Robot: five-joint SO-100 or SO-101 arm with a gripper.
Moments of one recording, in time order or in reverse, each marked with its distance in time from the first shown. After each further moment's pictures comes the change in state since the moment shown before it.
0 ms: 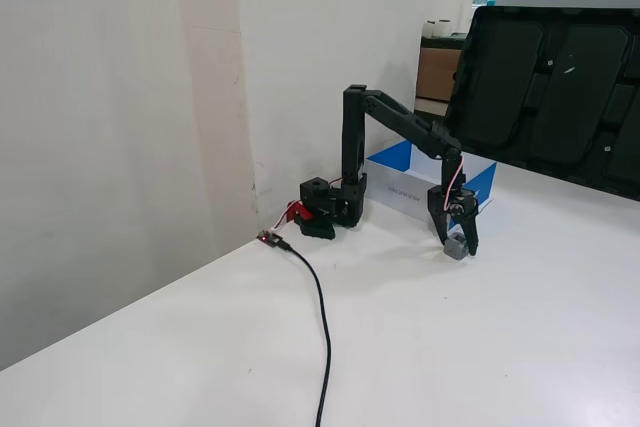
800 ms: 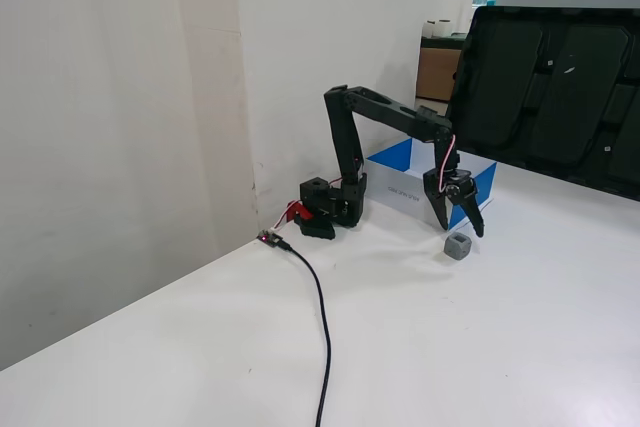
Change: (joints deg) arm 0.2 12.5 1.8 6.6 0.2
